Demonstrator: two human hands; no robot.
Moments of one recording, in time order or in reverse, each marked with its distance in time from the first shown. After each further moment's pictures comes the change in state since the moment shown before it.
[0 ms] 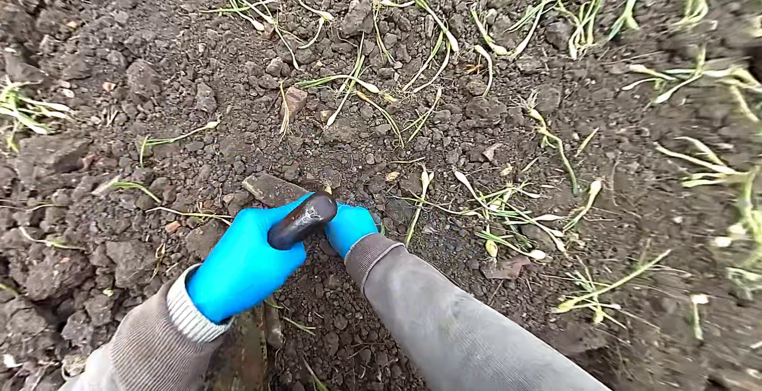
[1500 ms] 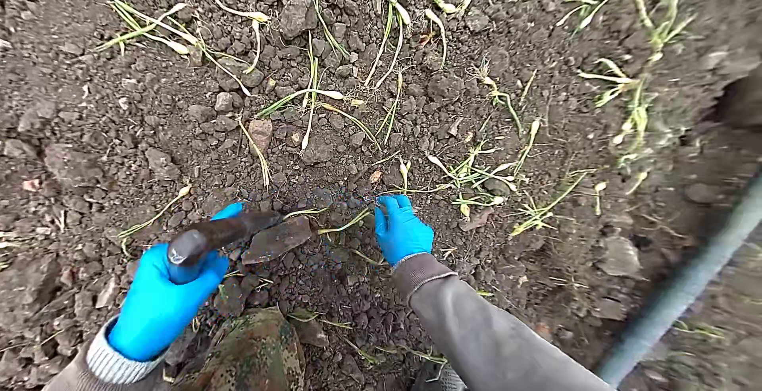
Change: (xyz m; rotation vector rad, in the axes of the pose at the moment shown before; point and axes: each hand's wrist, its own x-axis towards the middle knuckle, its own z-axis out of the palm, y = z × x) left_hand 0.085 -0.038 -0.132 -0.256 -0.065 0.060; right_hand -0.035 0.037 -0.024 0.376 0.220 0.713
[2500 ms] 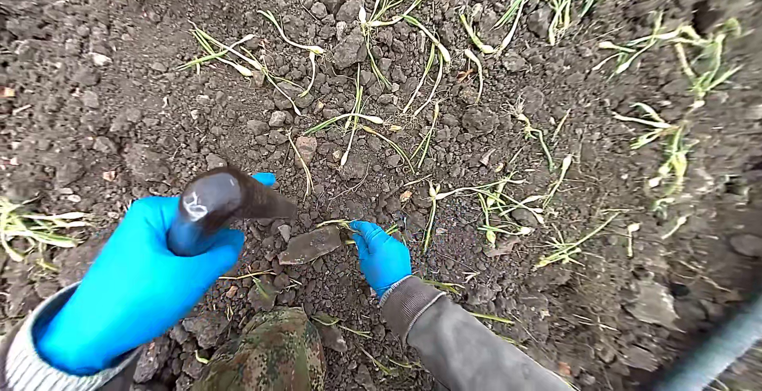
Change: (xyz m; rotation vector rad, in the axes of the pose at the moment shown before) left_hand 0.027 0.107 -0.062 0.239 -0.057 -0.031; right_hand -0.035 -0.084 0.002 0.122 -0.121 -0.213
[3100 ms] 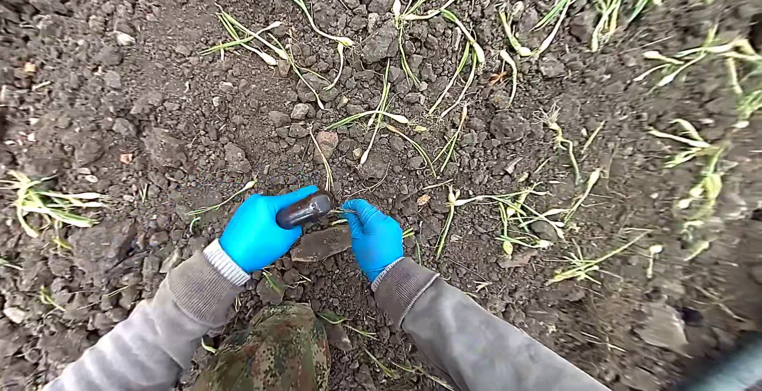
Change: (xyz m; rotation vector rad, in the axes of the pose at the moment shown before) left_hand 0.030 -0.065 0.052 0.211 -0.181 0.011; right_hand 0.019 -0.053 -0.005 0.226 0.152 -0.167
